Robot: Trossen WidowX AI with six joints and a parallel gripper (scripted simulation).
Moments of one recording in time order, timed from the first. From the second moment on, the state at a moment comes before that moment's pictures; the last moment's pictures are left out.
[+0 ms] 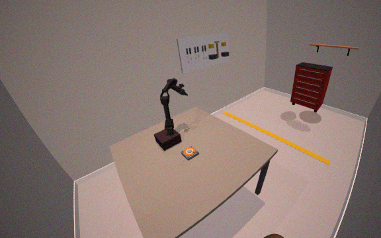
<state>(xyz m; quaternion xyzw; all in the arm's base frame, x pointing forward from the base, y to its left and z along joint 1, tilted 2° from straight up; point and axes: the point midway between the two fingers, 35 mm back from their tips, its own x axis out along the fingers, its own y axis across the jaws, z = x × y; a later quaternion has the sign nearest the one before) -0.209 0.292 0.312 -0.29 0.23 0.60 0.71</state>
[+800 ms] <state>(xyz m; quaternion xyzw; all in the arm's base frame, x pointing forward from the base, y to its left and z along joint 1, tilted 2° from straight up) 0.029 0.376 0.213 -0.32 0.39 0.36 0.79</state>
